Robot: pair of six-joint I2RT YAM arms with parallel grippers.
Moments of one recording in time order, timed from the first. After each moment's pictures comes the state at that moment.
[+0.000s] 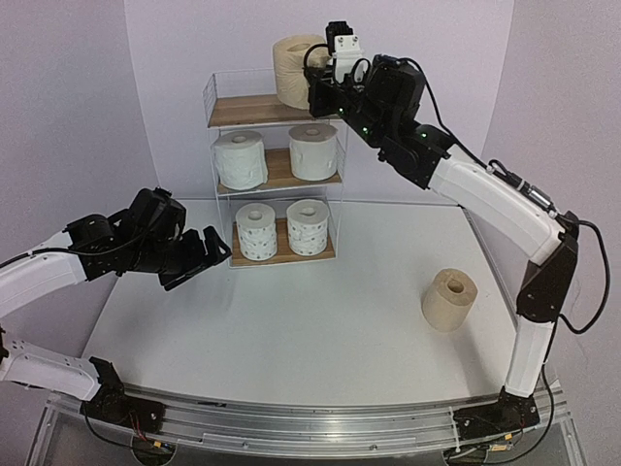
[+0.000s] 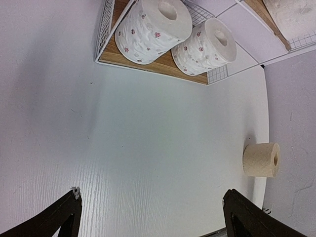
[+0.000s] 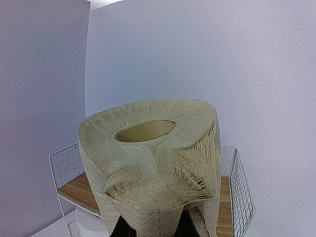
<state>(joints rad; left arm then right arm) -0.80 1.10 1.00 -0.68 -0.16 -1.00 0.88 1.90 2.11 0.04 0.35 -0.14</state>
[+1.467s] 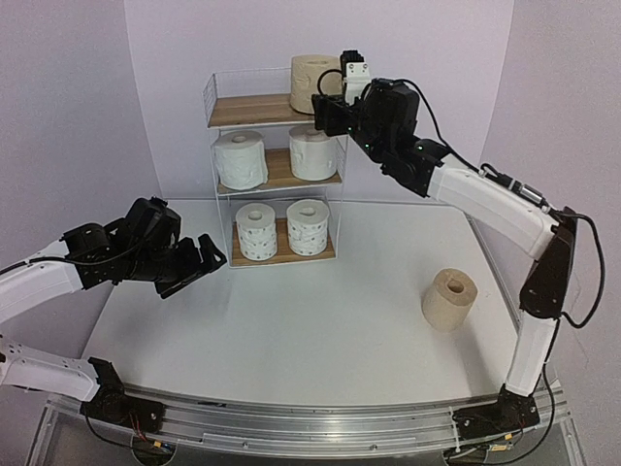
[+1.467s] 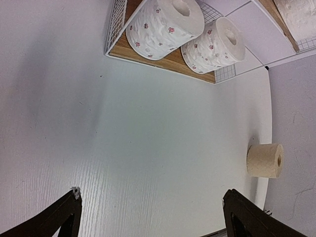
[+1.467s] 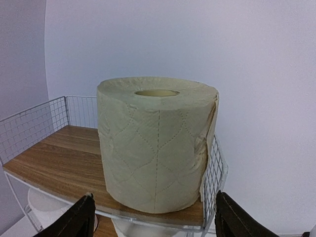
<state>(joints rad) -0.80 1.05 0.94 -0.68 -0.17 -1.03 0.81 1.93 2.00 0.07 0.45 -0.08</state>
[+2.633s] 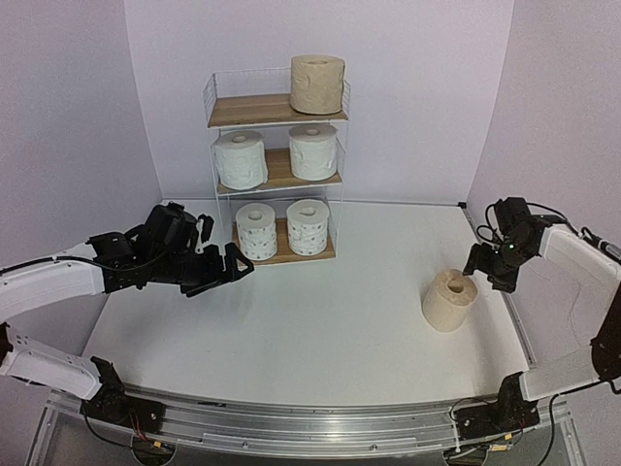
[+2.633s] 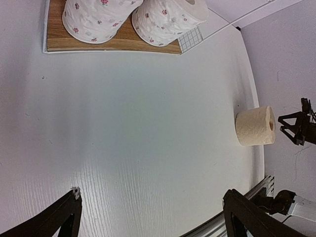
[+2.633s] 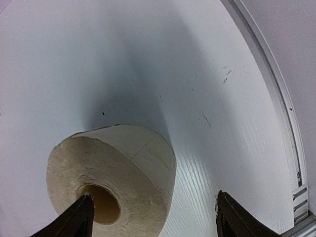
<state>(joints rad) -0.80 1.16 0.87 -0.42 0.01 -0.86 0.07 1.28 0.99 -0.85 0.02 0.51</state>
